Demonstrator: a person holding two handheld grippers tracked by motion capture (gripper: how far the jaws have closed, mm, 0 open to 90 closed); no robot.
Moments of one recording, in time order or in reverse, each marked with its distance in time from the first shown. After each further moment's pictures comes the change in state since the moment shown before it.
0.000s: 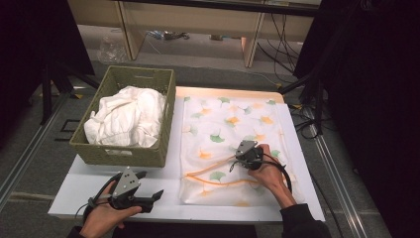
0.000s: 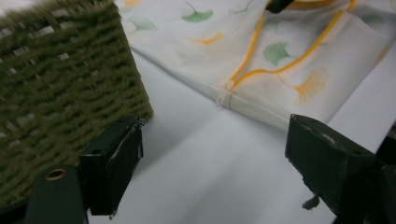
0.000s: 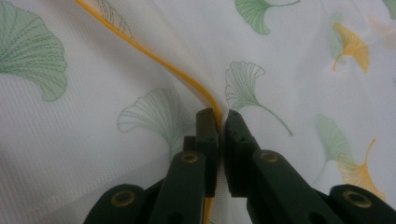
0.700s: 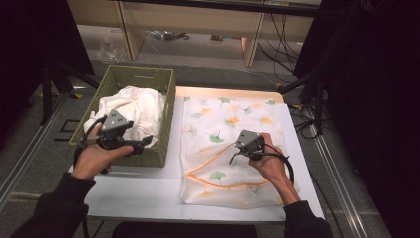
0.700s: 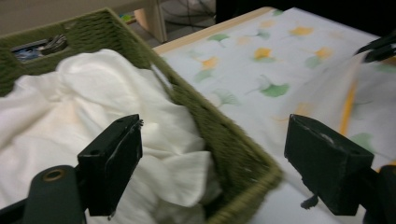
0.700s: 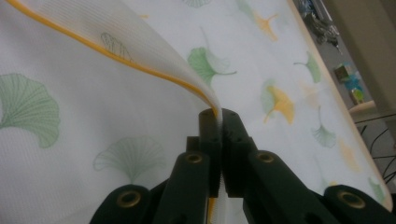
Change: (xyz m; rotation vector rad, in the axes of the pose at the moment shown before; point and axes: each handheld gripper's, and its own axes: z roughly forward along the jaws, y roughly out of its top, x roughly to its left) left arm 0.103 0.112 0.005 0.047 0.154 0.015; right arm -0.015 0.034 -0.039 -0.102 -0.100 -0.091
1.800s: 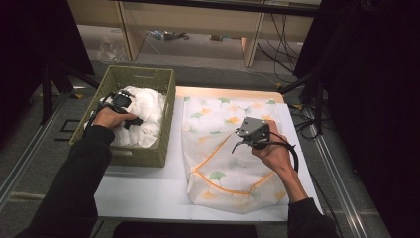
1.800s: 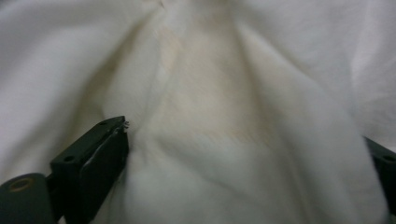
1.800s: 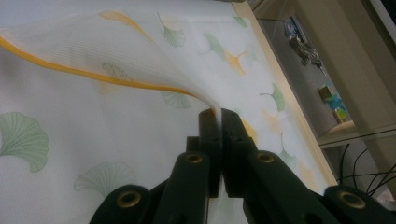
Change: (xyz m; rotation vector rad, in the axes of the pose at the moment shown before) left arm 0.099 -0.025 0.133 0.493 0.077 -0.242; right arm -0.022 0.022 -0.029 -0.057 -0.014 0.012
